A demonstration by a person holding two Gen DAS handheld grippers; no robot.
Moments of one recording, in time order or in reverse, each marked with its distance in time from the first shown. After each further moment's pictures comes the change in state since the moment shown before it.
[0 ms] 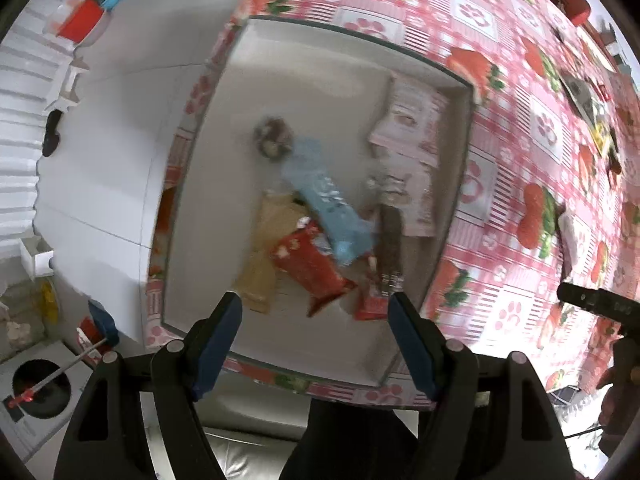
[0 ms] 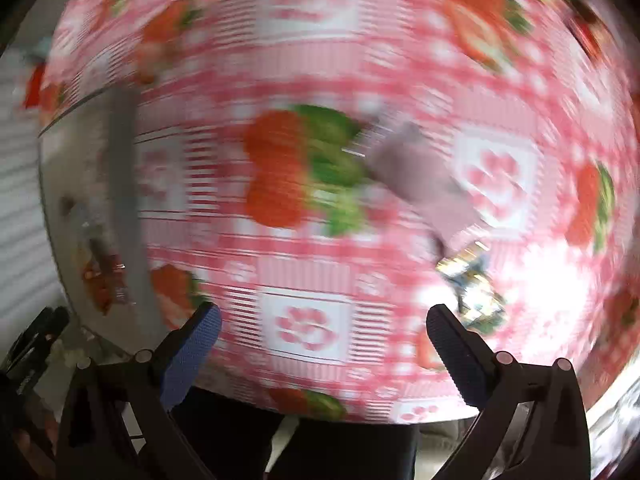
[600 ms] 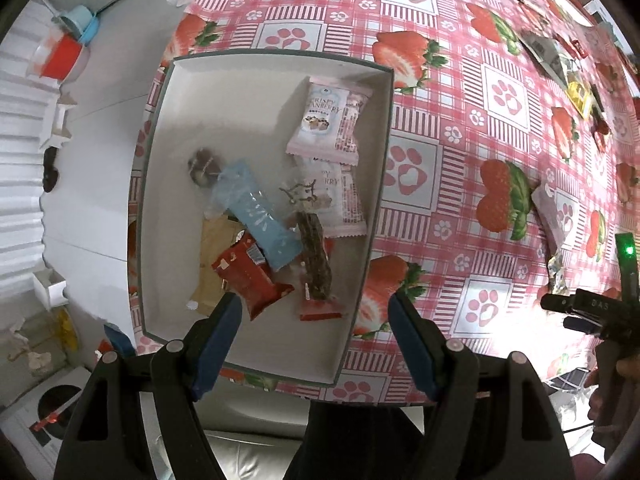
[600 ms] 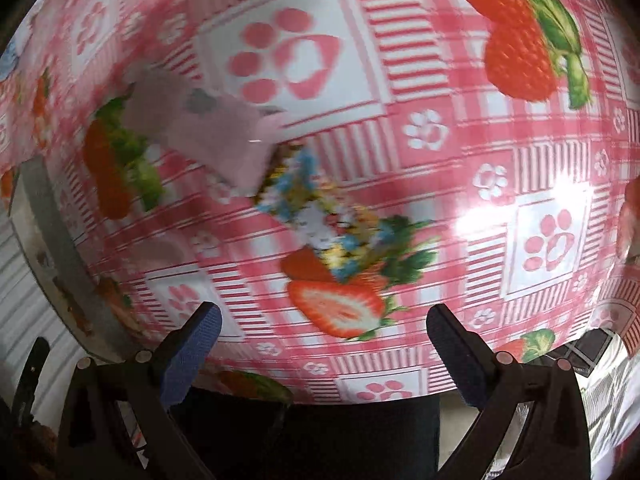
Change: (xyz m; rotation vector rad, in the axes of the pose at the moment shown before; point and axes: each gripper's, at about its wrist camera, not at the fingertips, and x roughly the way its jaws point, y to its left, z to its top) left arm -0.012 -0.061 0.004 0.109 -0.003 0.049; right arm 0.037 -0.144 -0.013 0.247 0.133 0.103
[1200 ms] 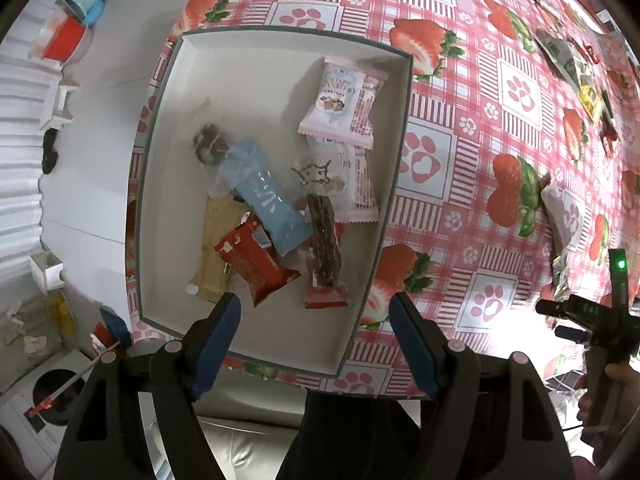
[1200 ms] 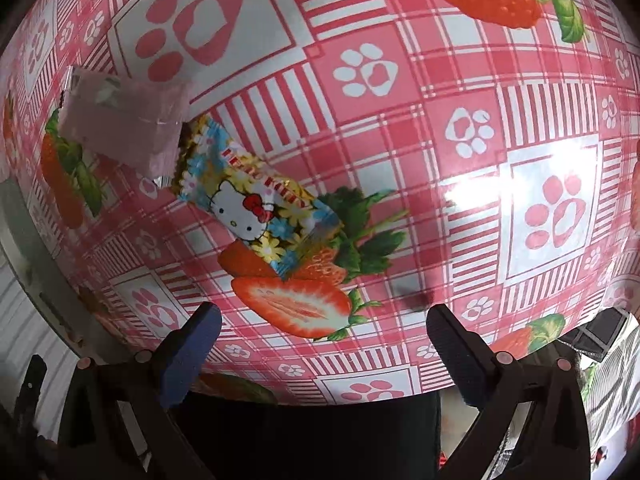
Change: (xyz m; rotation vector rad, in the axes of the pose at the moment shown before) left arm 0.011 0.009 -0.004 -0.036 0.054 -0.001; right arm 0.019 -0.036 0.004 0.065 0.046 0.006
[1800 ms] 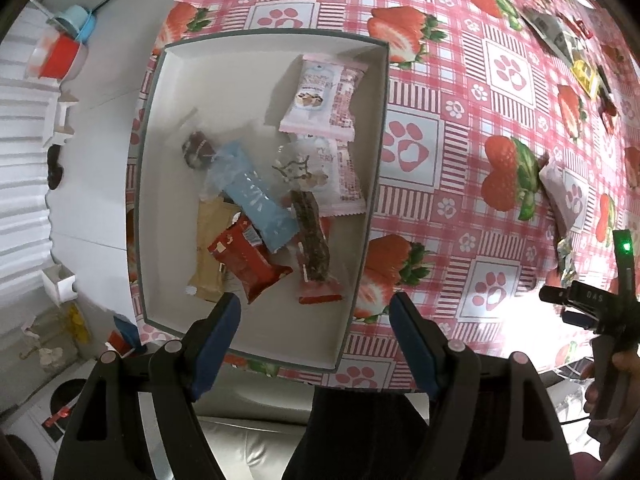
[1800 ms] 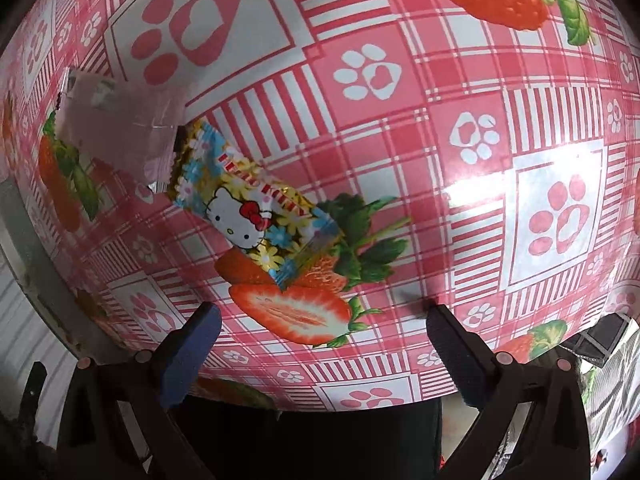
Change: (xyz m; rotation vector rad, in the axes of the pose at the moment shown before) left arm -0.002 -0.021 -0.001 0.060 0.011 0.052; right arm 0.007 0.004 0.005 -0.005 -0.012 0.002
